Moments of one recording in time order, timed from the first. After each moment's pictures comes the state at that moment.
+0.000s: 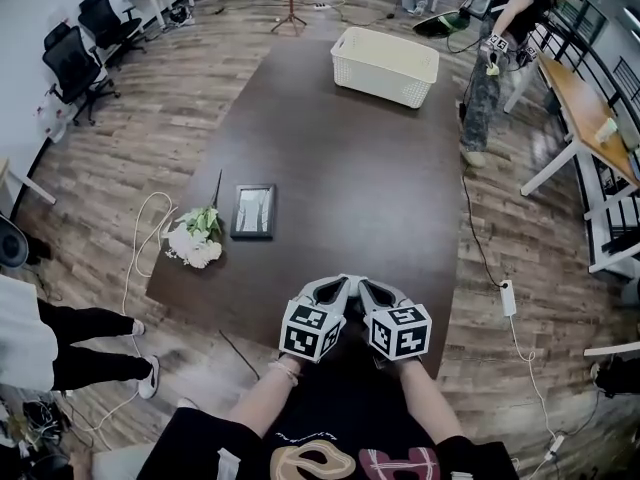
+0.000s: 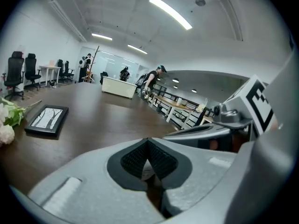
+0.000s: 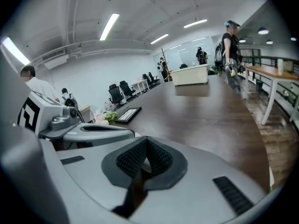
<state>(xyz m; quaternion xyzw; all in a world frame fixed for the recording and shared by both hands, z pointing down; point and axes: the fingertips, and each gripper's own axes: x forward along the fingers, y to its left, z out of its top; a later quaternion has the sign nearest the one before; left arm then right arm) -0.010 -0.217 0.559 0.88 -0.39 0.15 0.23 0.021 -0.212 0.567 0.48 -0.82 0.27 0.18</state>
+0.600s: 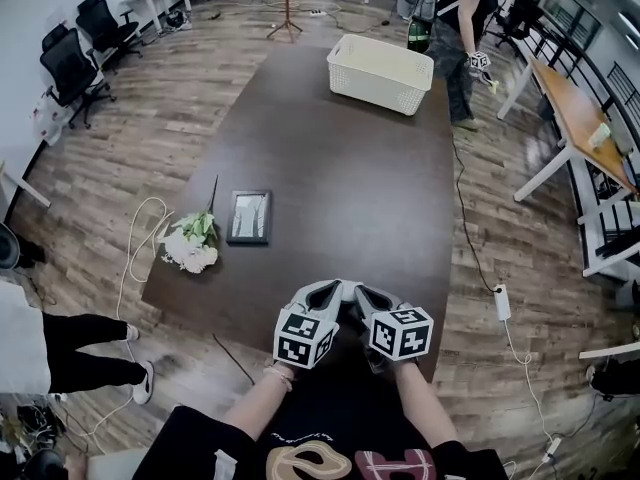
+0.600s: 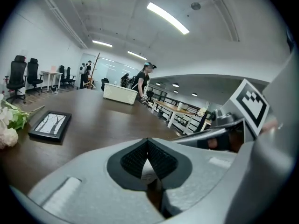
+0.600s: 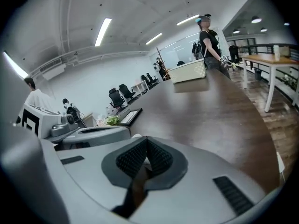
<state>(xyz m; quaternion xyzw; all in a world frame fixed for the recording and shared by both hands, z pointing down) -0.018 -0.216 0.547 0.88 -0.41 0.12 0.21 0.021 -0.209 0.568 0.47 -0.81 0.32 0.14</state>
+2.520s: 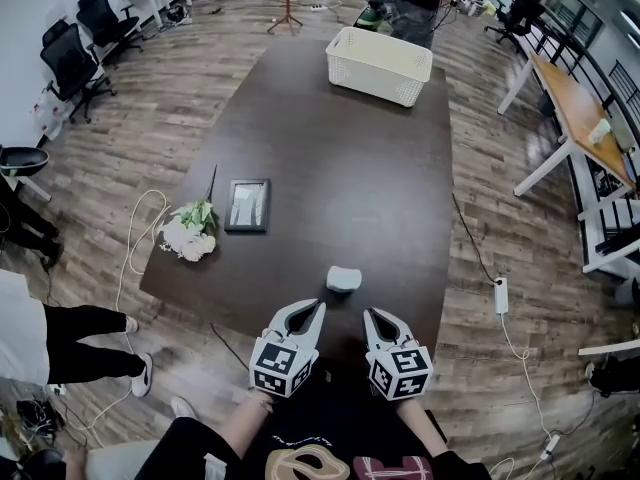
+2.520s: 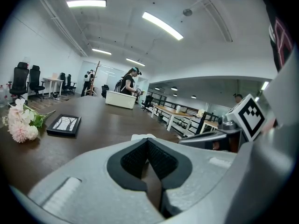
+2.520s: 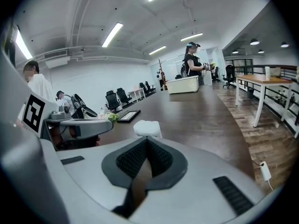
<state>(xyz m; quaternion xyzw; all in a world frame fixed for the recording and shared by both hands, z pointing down) -0.046 -0.149 0.528 0.89 -0.42 0.10 0.17 0.047 -0.135 0.555 0.52 -0.81 0.24 0.14</state>
